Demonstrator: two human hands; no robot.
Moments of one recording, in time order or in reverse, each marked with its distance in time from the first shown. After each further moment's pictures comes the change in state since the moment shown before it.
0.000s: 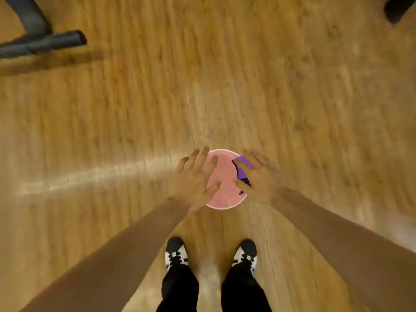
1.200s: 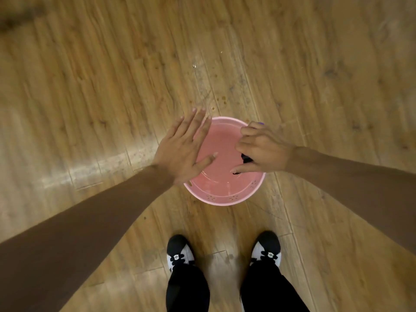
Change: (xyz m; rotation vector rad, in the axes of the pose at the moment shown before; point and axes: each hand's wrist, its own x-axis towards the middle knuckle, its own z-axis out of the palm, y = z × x) left_hand 0.097 -0.052 0.149 0.133 -0.067 0.187; right_hand 0.106 0.102 0.180 -0.073 0.510 -0.628
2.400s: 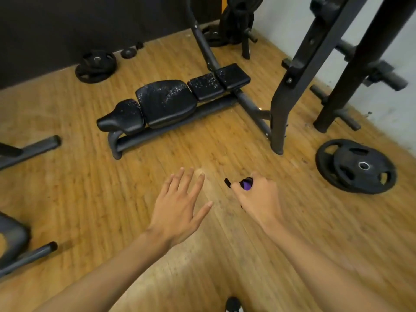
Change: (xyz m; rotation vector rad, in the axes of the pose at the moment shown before) left_hand 0.270 0.148 -0.718 0.131 0.294 0.024; right_hand 0.169 0.267 -0.718 0.213 0.324 1.460
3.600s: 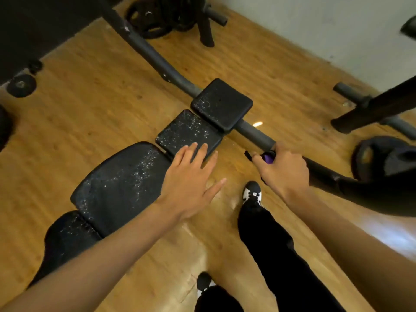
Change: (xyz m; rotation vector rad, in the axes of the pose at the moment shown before) left_hand 0.756 -0.312 0.065 0.107 -0.148 0.484; right_hand 0.697 -0.161 0.142 -0.043 0.177 0.354
